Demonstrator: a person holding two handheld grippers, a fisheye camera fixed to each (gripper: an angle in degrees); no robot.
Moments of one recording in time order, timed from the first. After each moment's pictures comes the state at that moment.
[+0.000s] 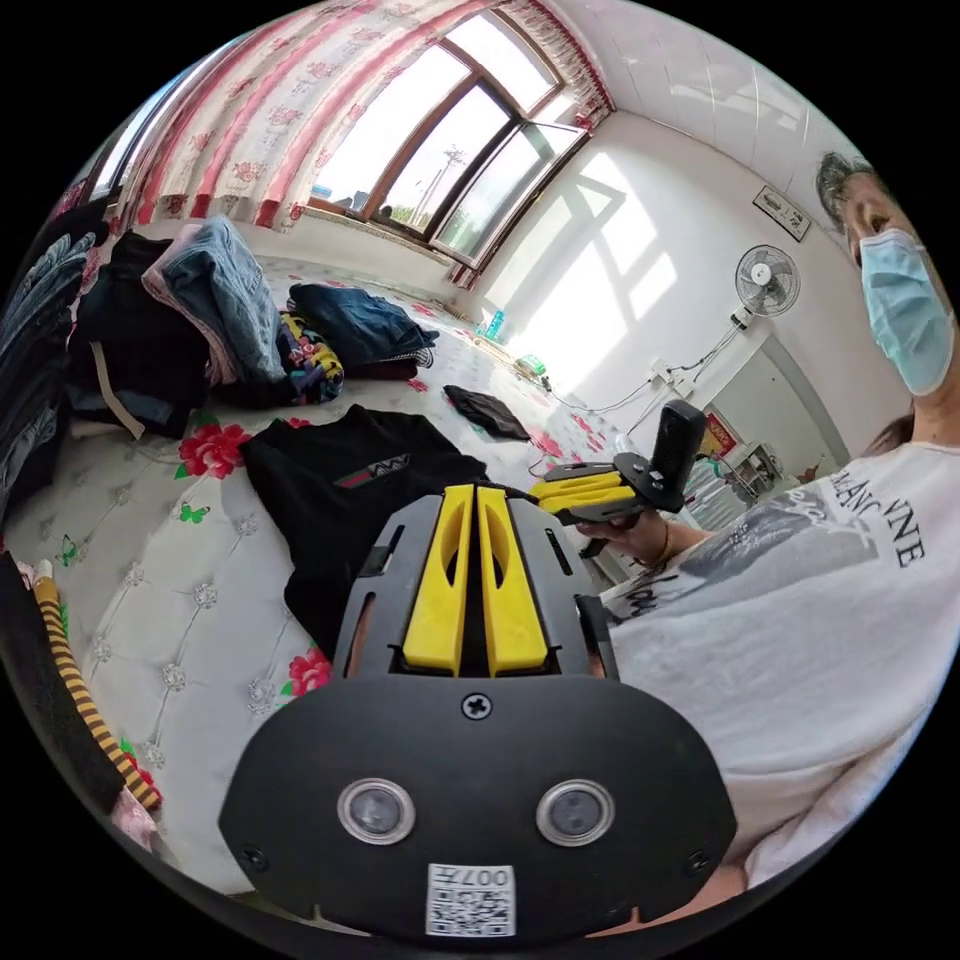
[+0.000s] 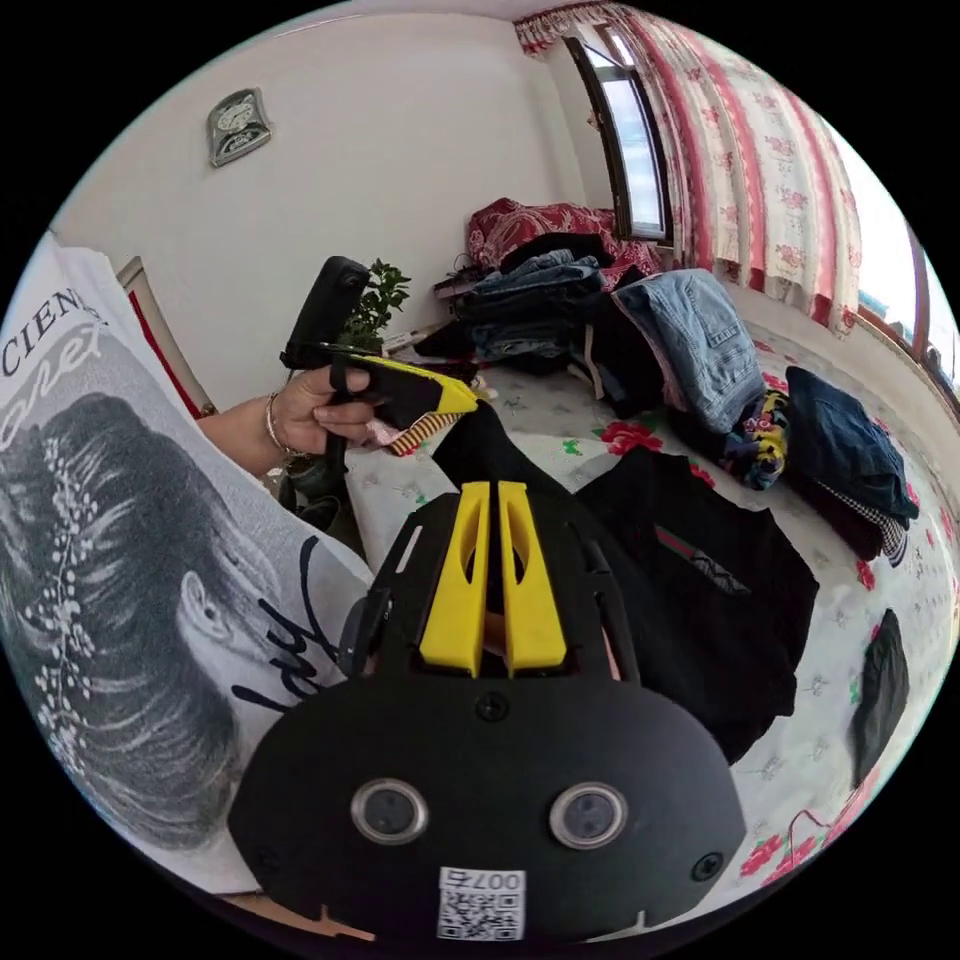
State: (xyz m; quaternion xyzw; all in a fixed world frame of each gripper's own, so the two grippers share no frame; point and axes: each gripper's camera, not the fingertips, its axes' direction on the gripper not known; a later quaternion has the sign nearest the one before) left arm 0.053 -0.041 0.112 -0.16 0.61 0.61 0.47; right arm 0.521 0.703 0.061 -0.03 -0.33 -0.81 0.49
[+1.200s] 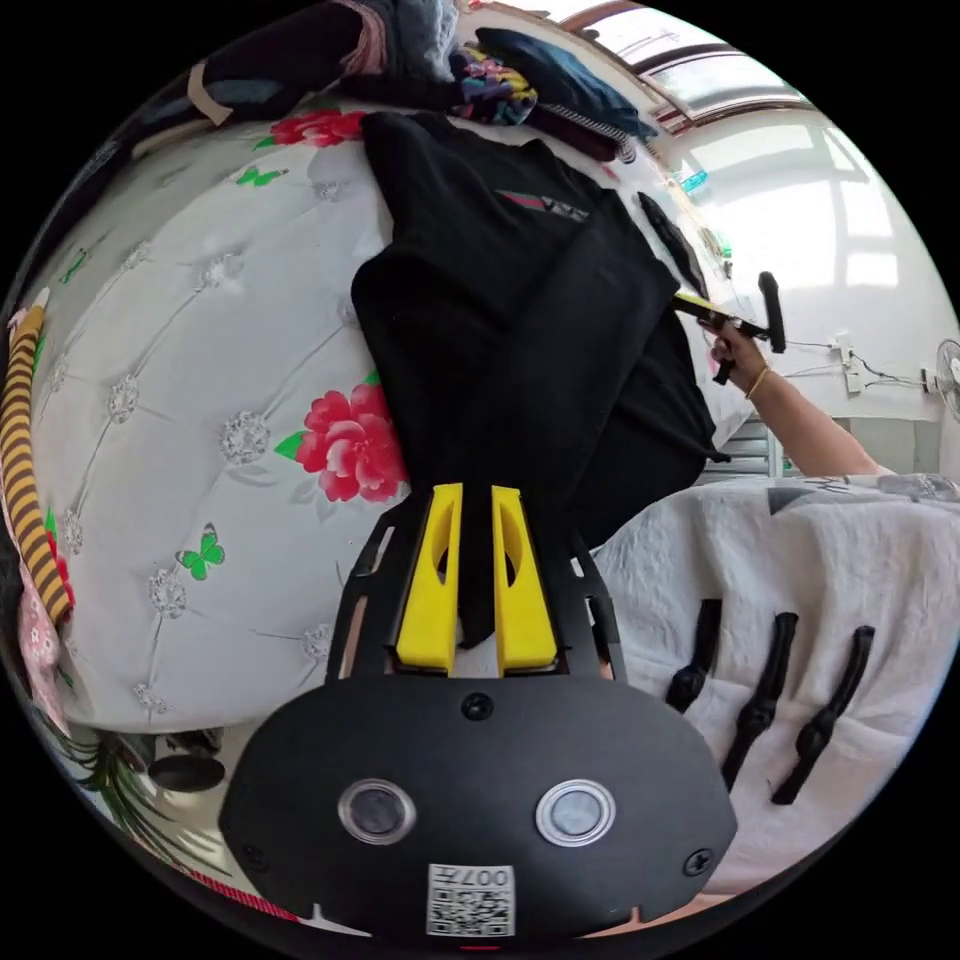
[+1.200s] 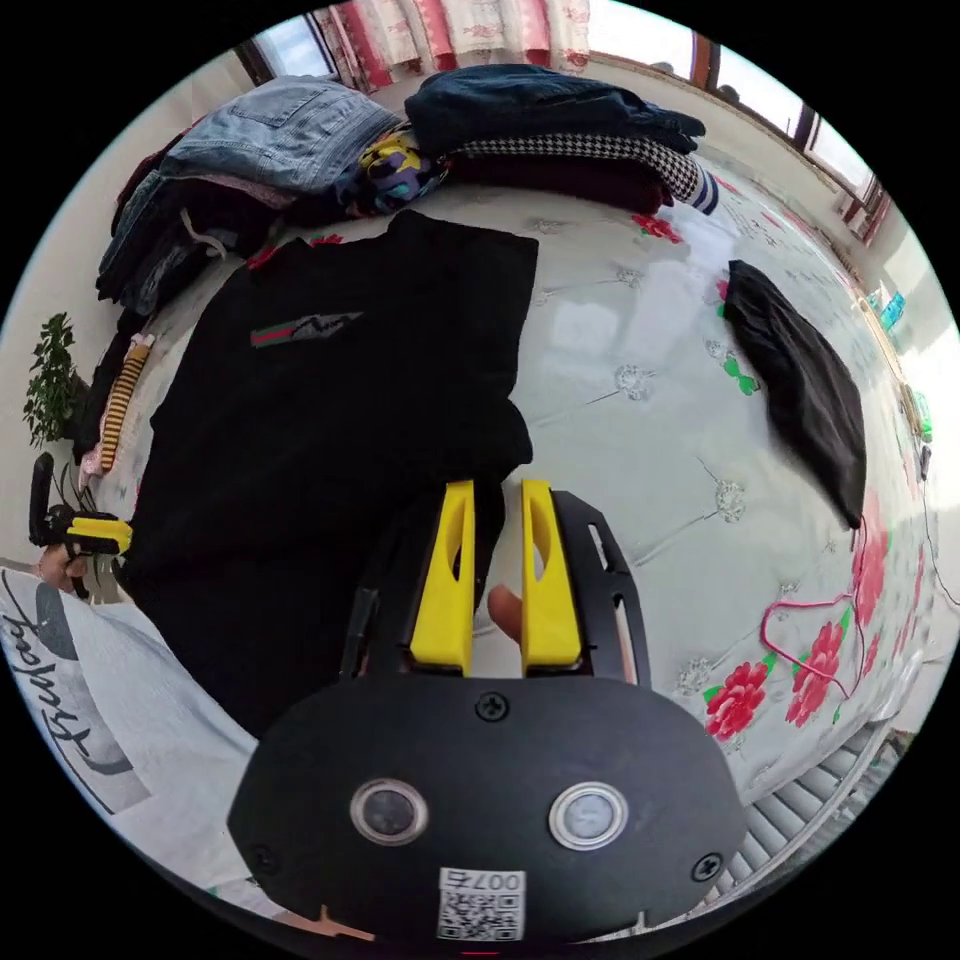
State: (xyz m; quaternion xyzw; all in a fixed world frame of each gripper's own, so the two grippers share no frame) left arm 0.104 0.039 0.248 -0.35 0.31 0.65 0.60; right arm 0.453 0.376 0.186 -0.05 -0.05 -0.66 0.75
